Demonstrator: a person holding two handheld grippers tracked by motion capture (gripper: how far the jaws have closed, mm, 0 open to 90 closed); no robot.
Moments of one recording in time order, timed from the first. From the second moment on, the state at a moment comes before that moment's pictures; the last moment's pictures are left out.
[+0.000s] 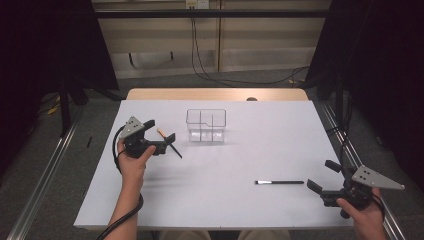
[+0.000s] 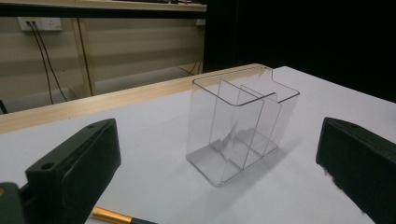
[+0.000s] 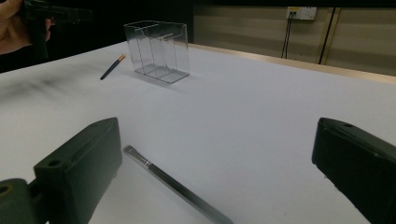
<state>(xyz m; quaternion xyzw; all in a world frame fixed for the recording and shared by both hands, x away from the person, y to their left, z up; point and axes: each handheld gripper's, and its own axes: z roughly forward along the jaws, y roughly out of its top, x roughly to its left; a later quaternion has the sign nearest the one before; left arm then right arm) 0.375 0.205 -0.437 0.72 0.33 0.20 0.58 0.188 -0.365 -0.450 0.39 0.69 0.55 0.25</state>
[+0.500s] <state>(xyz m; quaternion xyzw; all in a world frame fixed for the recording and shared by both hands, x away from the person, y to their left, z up) 0.389 0.201 -0.442 0.73 0.38 0.20 0.53 0.188 -0.364 -0.450 0.39 0.69 0.55 0.25</state>
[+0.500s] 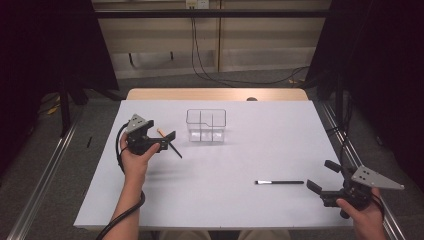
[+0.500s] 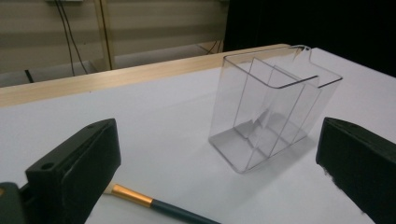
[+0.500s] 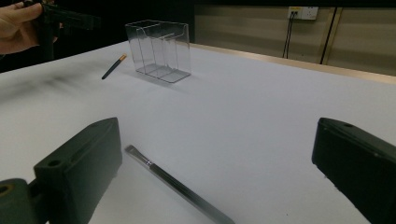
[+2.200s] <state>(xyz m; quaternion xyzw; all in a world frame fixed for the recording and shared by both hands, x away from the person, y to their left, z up) 0.448 0.171 -0.463 0.78 0.59 0.11 0.19 0.191 -0.366 -0.453 0.39 0.69 0.55 0.24</state>
